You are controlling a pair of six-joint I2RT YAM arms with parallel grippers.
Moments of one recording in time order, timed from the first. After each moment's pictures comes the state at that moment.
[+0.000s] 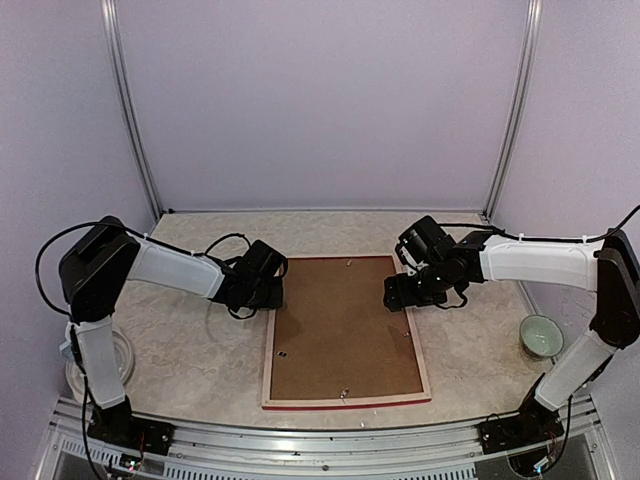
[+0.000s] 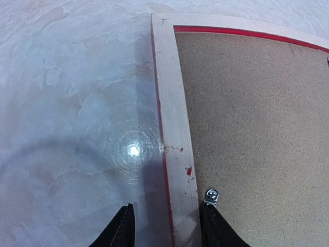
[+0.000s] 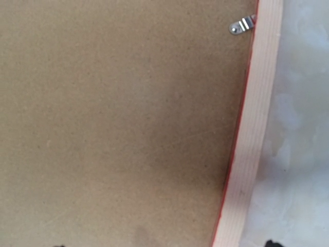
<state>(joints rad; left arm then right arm) -0.74 1.94 1.09 -0.08 -0.36 -0.57 0.72 1.57 1.07 -0.53 0.11 0.47</state>
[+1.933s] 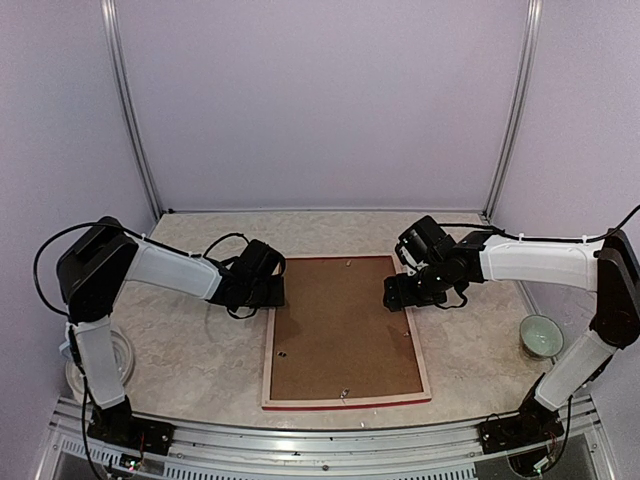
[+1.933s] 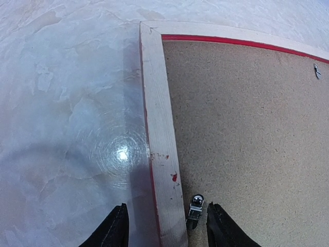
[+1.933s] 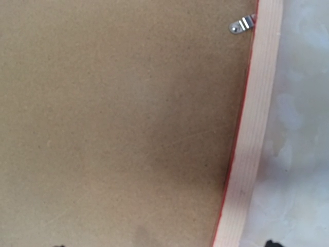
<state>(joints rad) -0.73 1.92 1.06 -0.01 -0.32 -0.59 0.72 1.57 1.07 -0.53 0.11 0.47</state>
